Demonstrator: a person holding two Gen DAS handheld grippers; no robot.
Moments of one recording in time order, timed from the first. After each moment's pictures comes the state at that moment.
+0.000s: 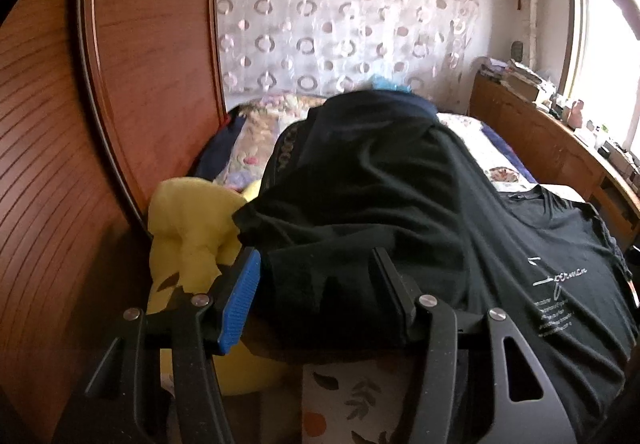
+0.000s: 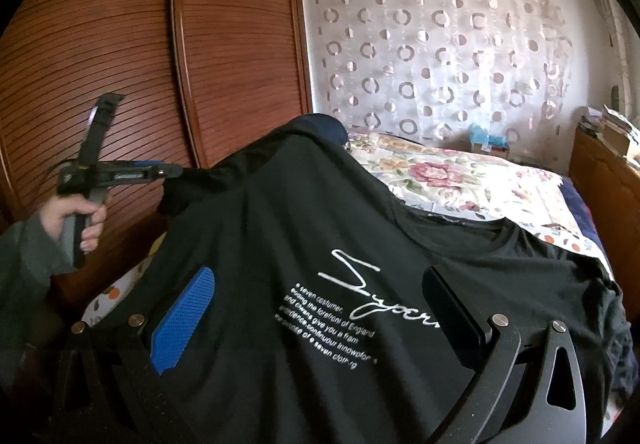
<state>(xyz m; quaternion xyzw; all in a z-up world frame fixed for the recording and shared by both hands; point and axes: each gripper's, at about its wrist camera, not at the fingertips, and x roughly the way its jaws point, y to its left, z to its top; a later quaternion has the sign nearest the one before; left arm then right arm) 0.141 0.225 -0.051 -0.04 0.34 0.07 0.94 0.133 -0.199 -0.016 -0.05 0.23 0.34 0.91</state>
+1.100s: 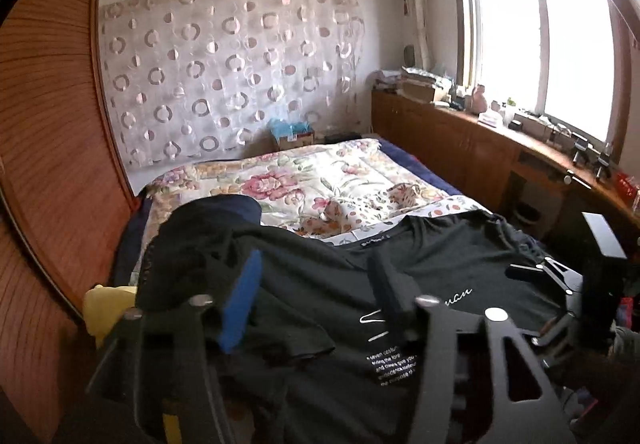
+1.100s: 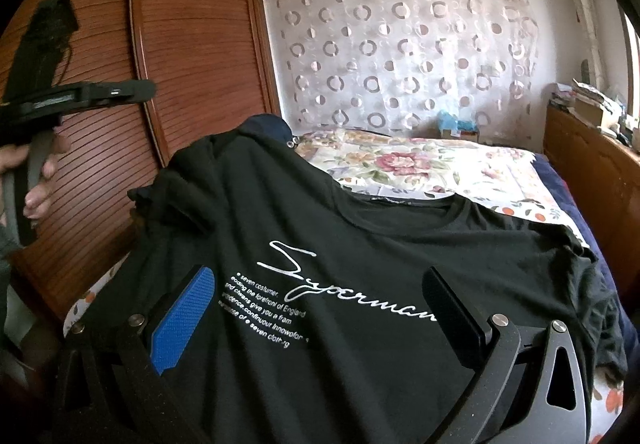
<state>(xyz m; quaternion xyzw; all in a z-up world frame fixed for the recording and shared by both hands) 0.129 0.091 0.059 0.04 0.26 -0.10 0.96 0.133 -0.195 -0.022 -0.02 0.24 0.29 0.93</state>
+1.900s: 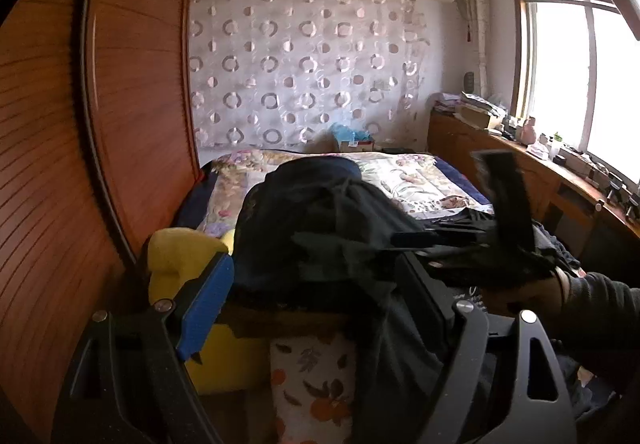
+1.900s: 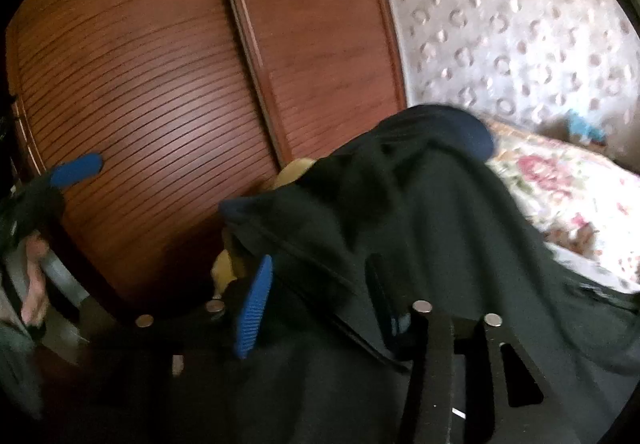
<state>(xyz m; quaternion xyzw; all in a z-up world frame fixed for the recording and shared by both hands) 0.042 0.189 0.016 -0.02 0.24 0.00 0.97 0.240 0.005 -0.024 -0.05 0.29 0.49 0.82</state>
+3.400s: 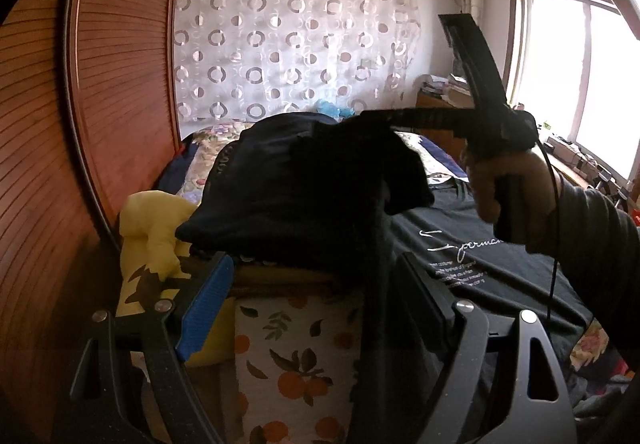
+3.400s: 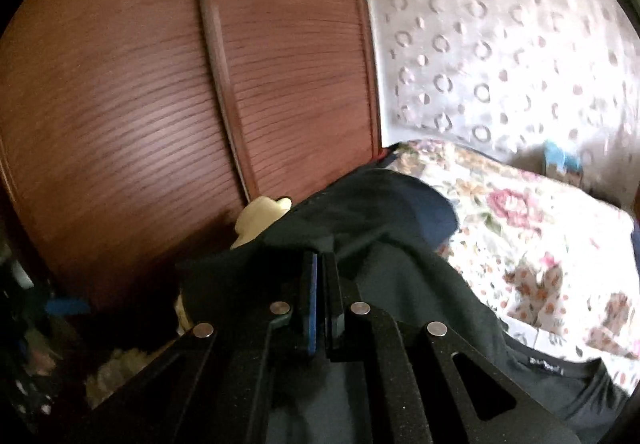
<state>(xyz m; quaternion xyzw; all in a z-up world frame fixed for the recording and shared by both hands) 0.042 0.176 -0.023 -0.04 0.27 -0.03 0.96 0.337 0.051 -0.039 -0.05 0.24 0.43 0.87</state>
